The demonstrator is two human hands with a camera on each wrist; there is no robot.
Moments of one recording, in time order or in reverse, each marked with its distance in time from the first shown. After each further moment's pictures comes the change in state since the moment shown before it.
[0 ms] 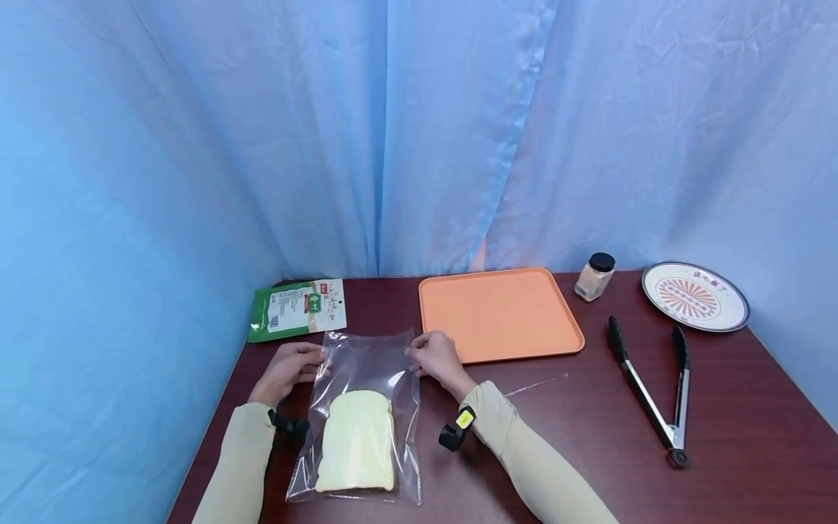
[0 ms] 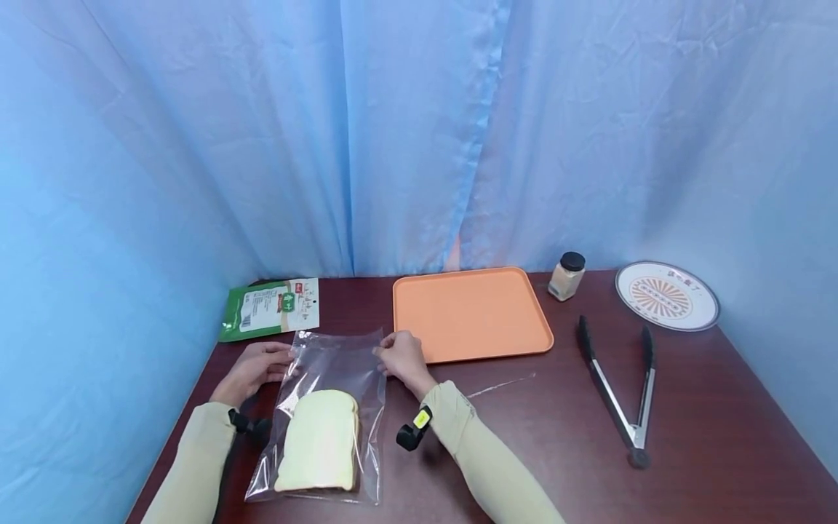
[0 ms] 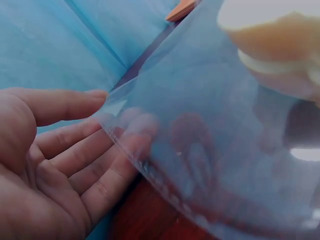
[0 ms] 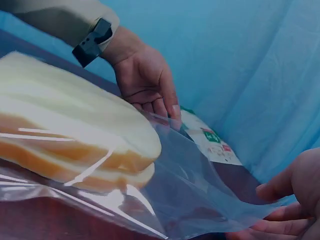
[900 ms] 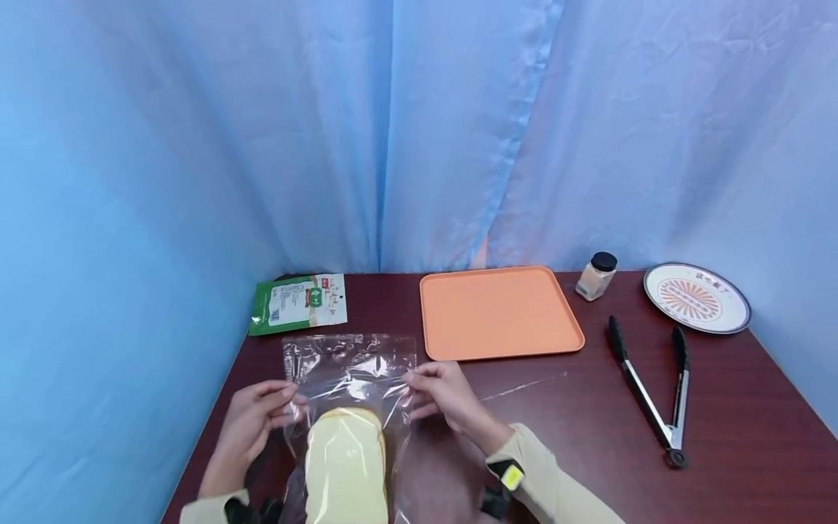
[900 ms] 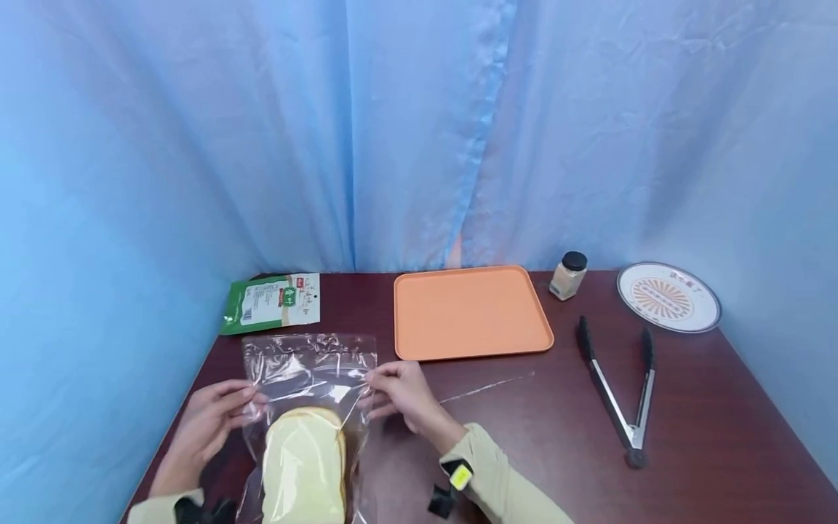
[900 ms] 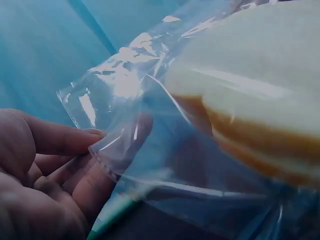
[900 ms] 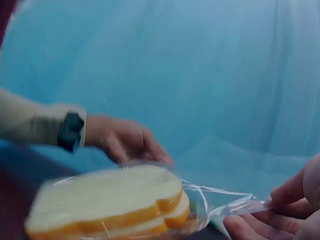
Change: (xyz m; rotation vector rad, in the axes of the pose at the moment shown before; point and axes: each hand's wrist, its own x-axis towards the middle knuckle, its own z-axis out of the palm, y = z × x) left_hand -0.128 -0.004 0.005 -0.377 -0.004 0.207; right_hand -0.089 -0.018 -0.014 0.458 -0.301 0.028
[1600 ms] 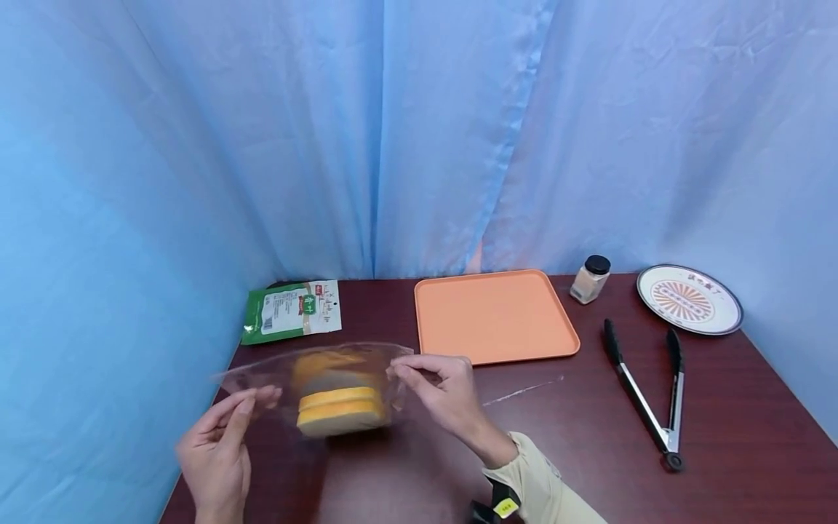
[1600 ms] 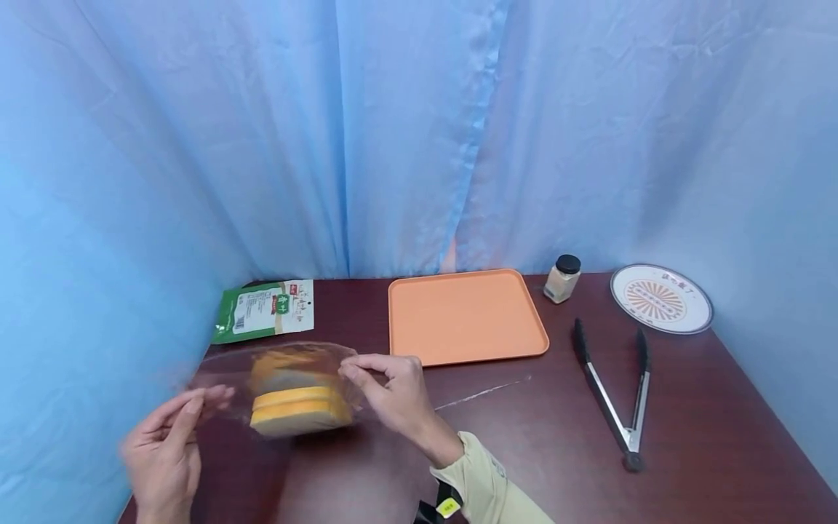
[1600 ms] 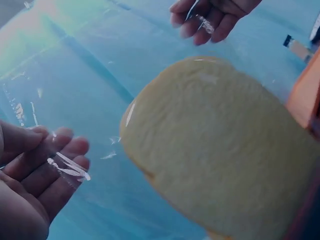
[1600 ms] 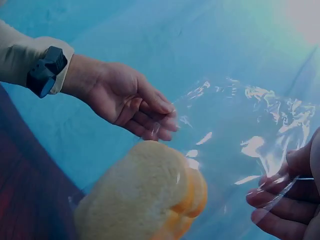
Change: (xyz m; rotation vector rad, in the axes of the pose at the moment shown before) left_hand -0.044 0.024 0.056 -0.174 0.262 0.817; right_hand -0.027 -0.051 0.021 -0.486 0.149 -0.906
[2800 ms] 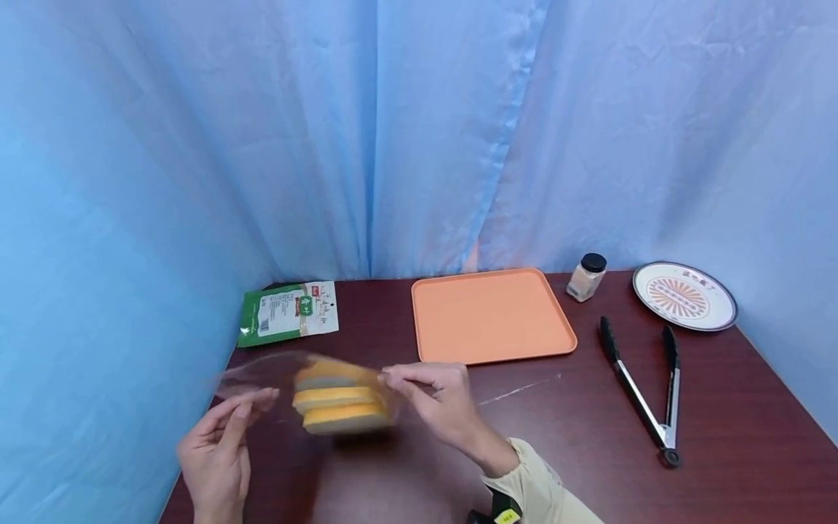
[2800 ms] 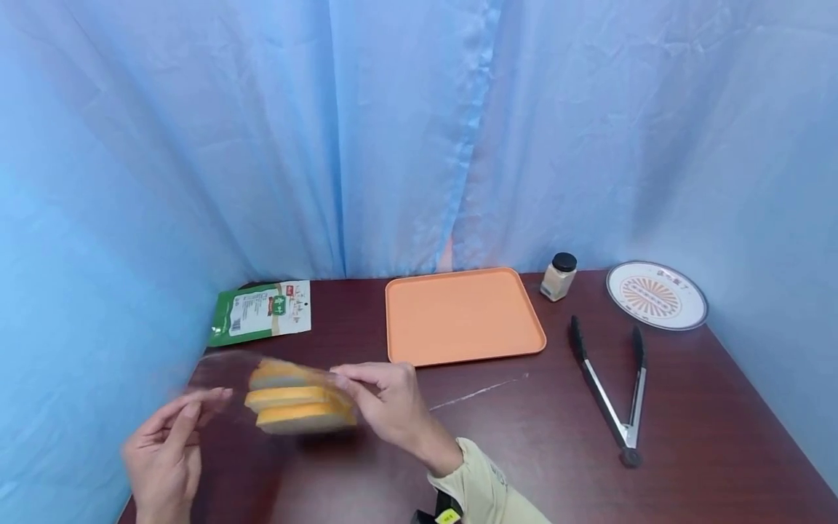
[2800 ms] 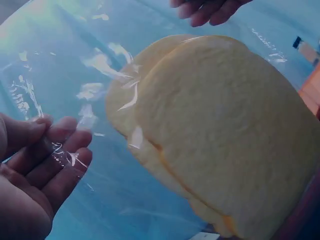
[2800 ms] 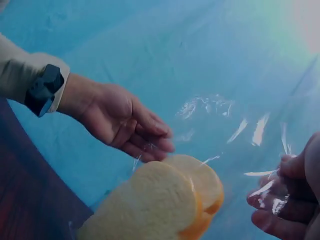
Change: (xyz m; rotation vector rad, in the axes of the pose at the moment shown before) left_hand 0.004 -0.011 -0.006 -0.016 -0.054 -0.057; right_hand 0.003 -0.007 0.002 -0.066 -0.017 -0.074
